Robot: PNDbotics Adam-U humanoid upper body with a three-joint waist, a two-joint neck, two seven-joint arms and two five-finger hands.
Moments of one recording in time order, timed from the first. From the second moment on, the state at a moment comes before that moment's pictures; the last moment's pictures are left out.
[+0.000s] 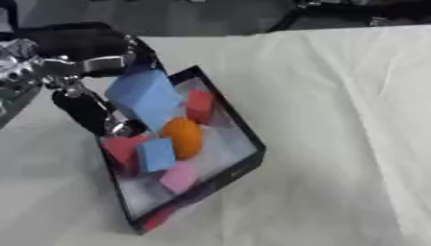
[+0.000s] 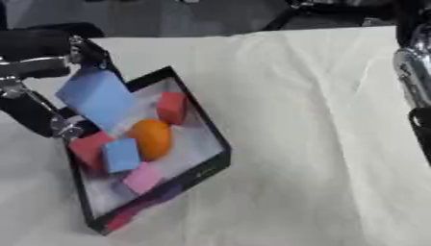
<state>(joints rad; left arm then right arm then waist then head) -0.86 0.69 -0.59 -1.77 -0.53 0.08 -0.70 -0.51 -0.68 0.02 -1.84 -0.36 0.25 -0.44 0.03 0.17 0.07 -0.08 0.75</state>
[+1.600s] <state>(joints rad) -0.86 0.65 -0.40 -1.82 -0.71 0.02 -0.44 -0.51 -0.68 0.02 -1.84 -0.36 0.25 -0.44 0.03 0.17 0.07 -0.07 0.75</state>
